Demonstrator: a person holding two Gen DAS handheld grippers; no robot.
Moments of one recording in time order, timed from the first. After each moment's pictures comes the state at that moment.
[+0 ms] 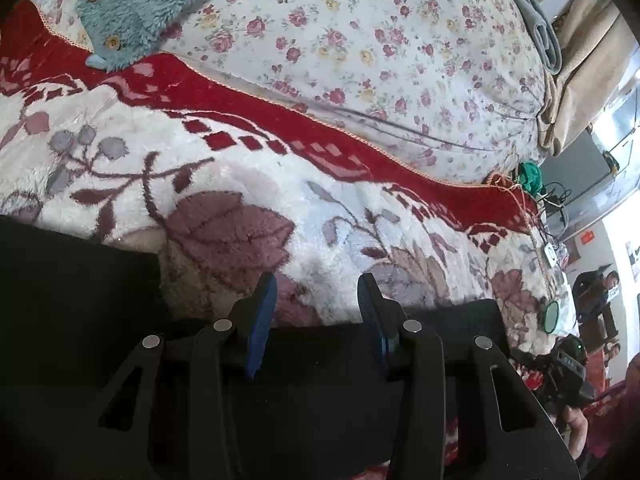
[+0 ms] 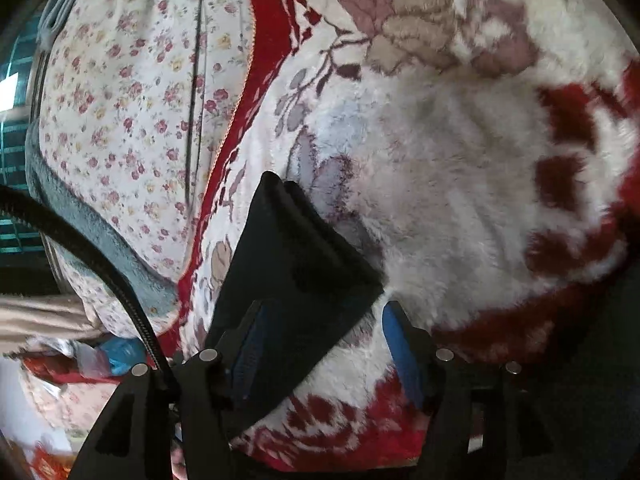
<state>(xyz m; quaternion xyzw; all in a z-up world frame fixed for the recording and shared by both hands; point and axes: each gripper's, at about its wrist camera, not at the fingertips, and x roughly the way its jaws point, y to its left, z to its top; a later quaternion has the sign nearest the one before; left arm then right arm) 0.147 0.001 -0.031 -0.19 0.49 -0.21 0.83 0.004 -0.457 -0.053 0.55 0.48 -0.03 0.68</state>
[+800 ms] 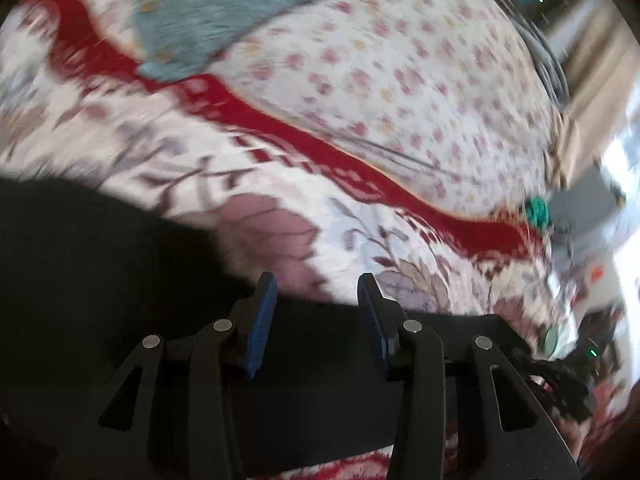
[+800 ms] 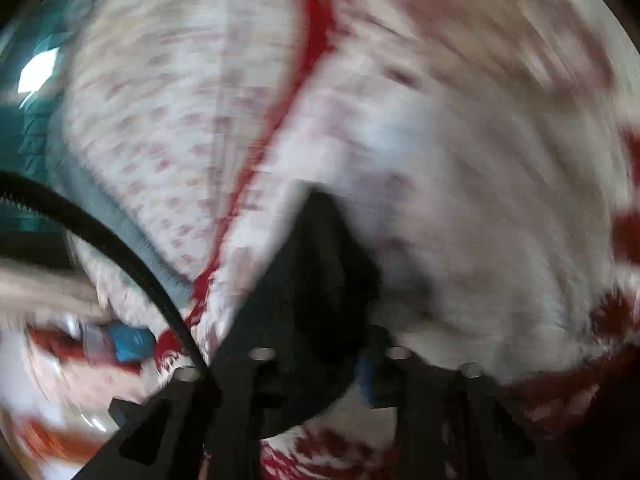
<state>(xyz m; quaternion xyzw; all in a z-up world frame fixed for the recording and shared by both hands) 0.103 0.037 -0.022 -0.25 0.44 -0.14 0.85 0.018 -0.435 -0.019 0.47 0.42 0.03 0.78</state>
